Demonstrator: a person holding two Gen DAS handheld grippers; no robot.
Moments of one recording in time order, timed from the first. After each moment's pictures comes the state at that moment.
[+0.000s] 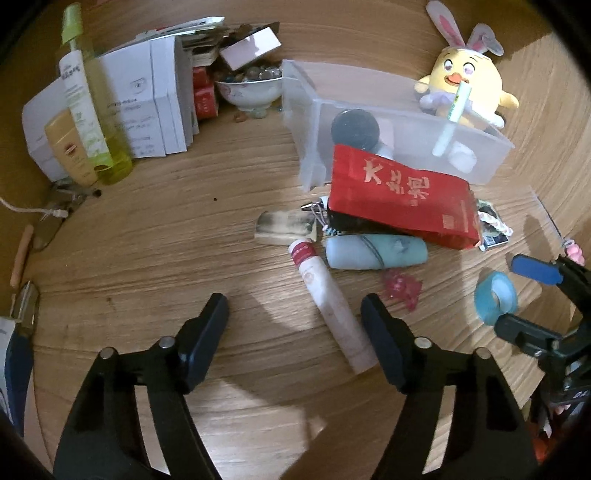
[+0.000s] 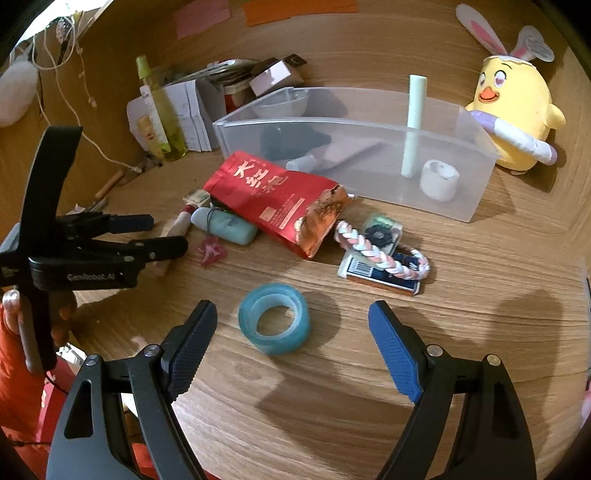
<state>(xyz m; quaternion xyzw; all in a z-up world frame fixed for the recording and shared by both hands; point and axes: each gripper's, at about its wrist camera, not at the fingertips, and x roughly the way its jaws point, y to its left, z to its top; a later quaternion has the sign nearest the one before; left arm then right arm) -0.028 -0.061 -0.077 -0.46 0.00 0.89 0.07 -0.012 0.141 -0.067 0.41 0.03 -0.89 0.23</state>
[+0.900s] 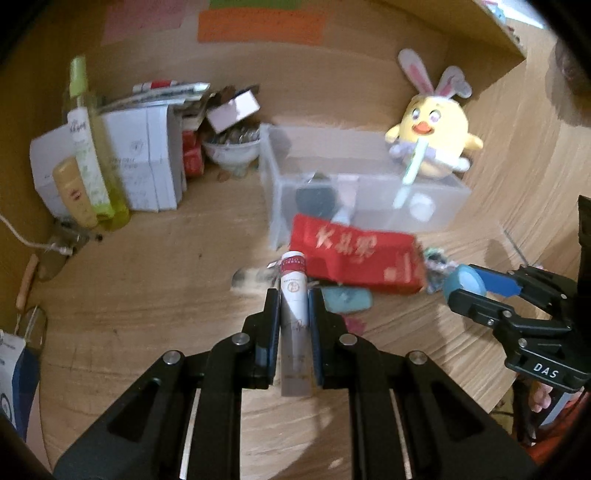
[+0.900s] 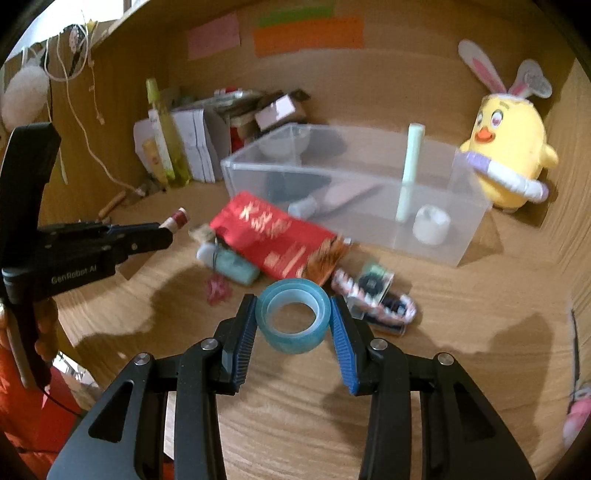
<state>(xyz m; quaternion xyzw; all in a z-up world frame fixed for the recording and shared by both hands) -0.013 -0.045 -0.031 -0.37 -0.01 0.92 0.10 -0.014 0.144 -0.032 0.35 0.04 -0.91 0.22</state>
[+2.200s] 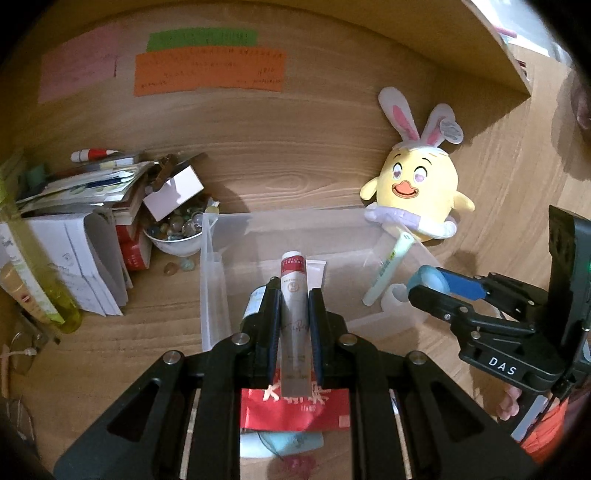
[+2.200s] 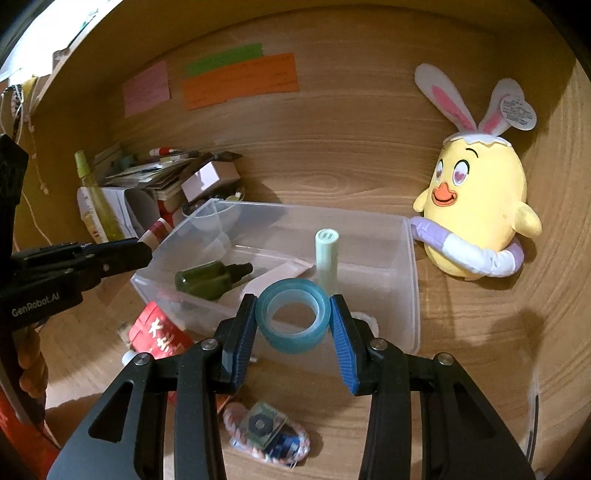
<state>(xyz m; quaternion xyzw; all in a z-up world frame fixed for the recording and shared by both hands) -0.107 -0.001 0.016 -0.33 -0.02 0.93 0.14 -0.116 0.185 0.005 0.31 0.01 -0.93 0.17</state>
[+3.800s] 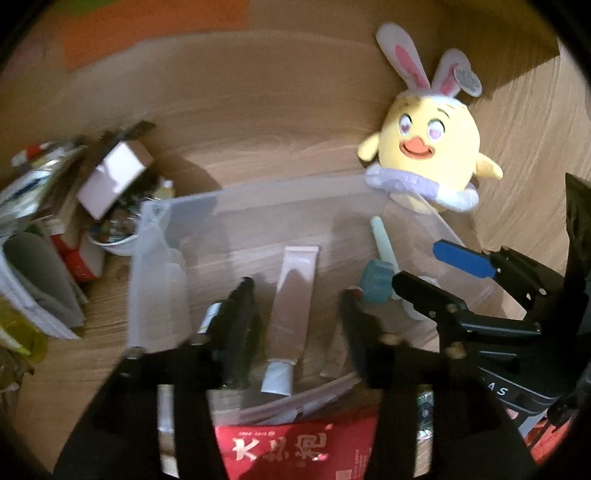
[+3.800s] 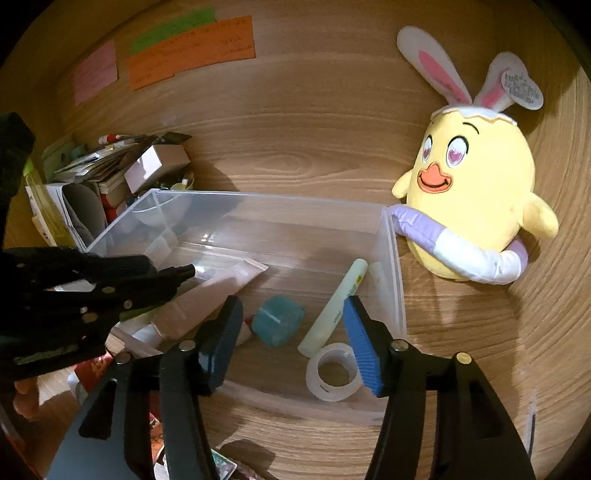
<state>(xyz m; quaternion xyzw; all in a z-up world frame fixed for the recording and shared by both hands) -0.168 0.036 -0.013 -0.40 0.02 0.91 0.15 -0.164 0.186 -0.018 0.34 0.03 -0.93 0.11</state>
